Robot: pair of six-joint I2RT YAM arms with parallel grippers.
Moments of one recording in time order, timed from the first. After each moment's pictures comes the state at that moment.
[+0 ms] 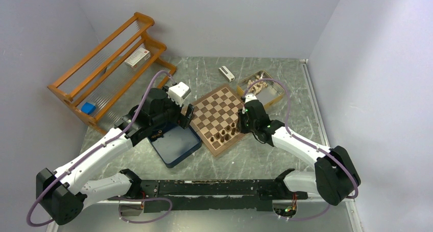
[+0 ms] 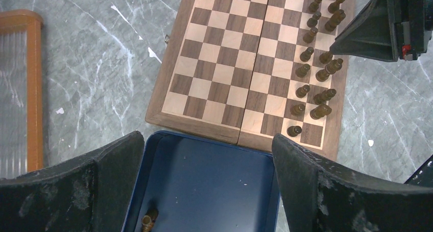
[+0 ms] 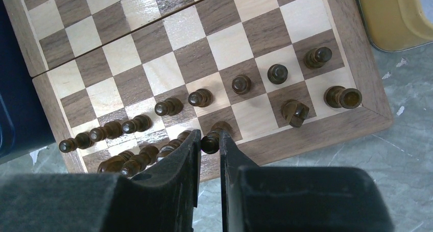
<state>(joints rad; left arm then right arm) -0.66 1.03 0.87 -0.30 0.02 0.02 0.58 1.24 0.64 -0.16 0.08 0.29</state>
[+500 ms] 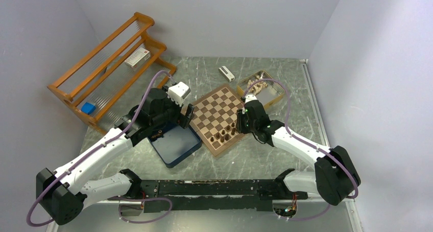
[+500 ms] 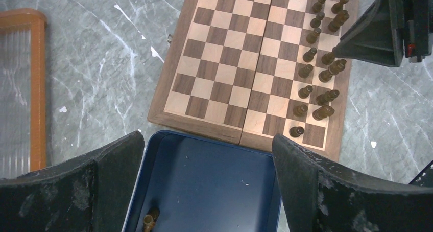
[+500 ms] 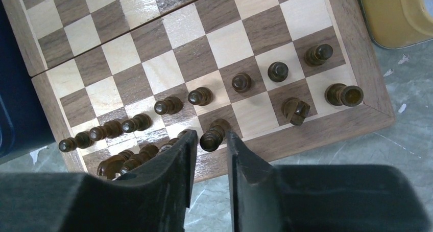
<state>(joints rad) -0.66 1.03 0.87 -0.30 0.01 0.02 0.58 1.24 0.64 -0.16 0.08 0.30</state>
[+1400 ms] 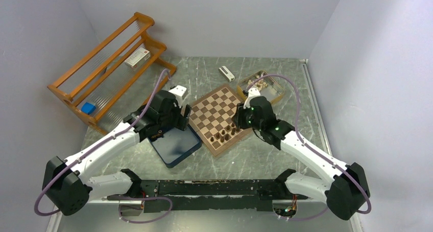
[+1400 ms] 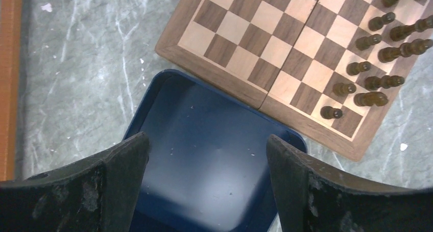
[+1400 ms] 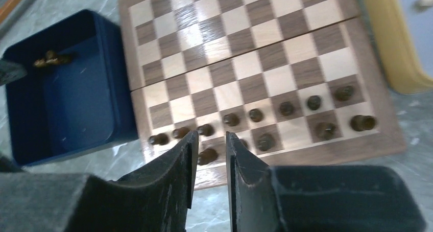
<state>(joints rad) -0.66 1.14 0.88 -0.45 -0.14 -0.19 0.60 1.07 0.71 -0.21 0.03 0.32</state>
